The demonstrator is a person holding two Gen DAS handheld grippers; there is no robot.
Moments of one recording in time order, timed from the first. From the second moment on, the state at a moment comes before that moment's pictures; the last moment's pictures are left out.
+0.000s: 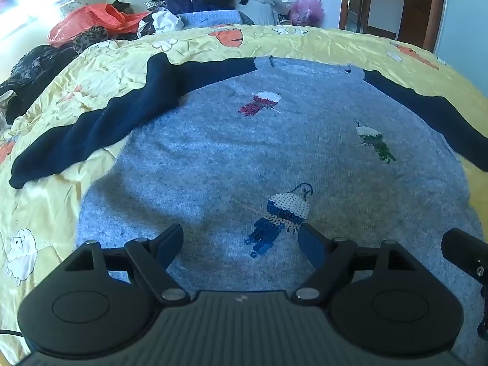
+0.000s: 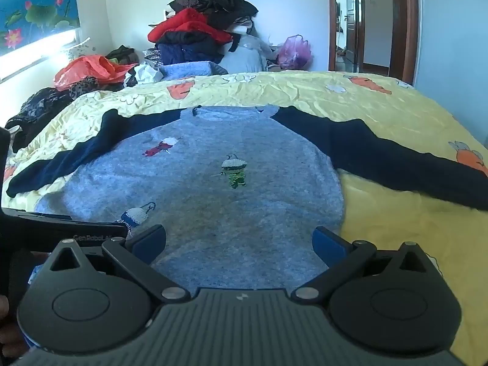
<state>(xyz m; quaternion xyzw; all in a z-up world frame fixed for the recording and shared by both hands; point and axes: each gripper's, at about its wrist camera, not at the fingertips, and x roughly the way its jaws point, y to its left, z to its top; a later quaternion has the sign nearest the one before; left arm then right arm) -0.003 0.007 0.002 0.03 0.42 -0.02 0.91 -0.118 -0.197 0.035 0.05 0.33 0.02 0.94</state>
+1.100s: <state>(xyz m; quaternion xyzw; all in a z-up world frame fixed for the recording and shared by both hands) -0.001 -0.001 0.001 0.04 0.42 -0.01 0.91 -0.116 -0.203 0.033 0.05 0.33 0.02 0.94</state>
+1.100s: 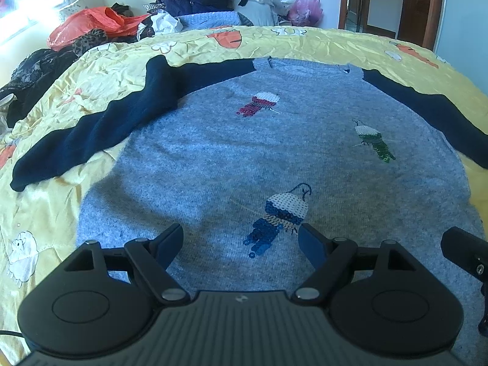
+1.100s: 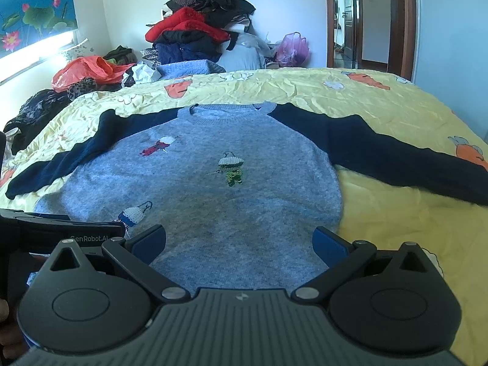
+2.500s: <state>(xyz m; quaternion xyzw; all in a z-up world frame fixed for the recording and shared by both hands) 0.006 -0.023 0.004 0.07 0.41 -0.02 0.91 -0.109 -0.234 0.025 0.12 0.33 0.02 0.93</state>
